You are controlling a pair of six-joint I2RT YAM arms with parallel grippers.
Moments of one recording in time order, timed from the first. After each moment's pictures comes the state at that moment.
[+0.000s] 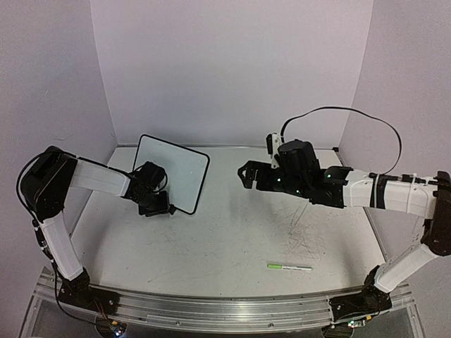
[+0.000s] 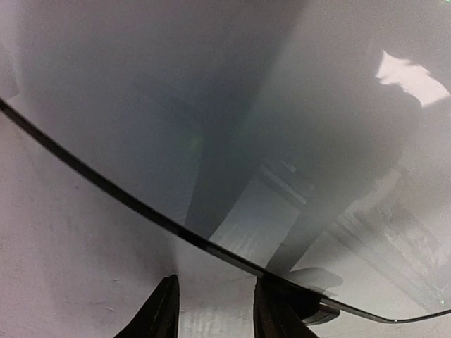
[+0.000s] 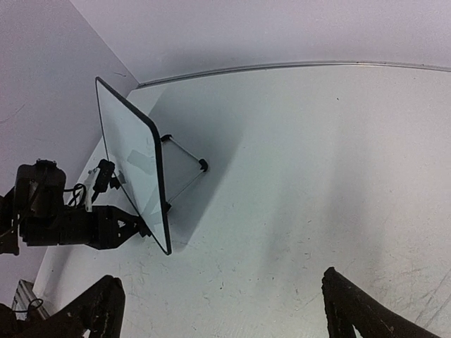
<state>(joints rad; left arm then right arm) -0.53 1.78 0.95 -0.23 -0.05 -0.65 0.88 1.49 1.08 -0.07 0.22 0.59</state>
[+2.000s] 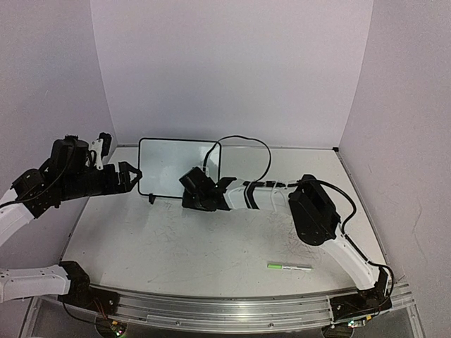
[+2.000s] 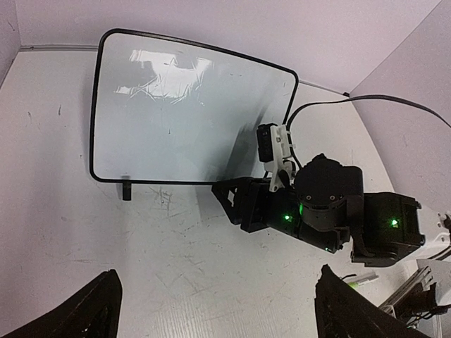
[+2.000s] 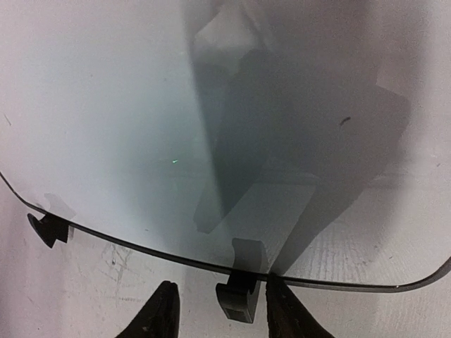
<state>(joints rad) -0.62 0.81 0.92 -0.63 -0.08 -0.52 1.01 2.57 2.15 -0.36 0.34 0.85</state>
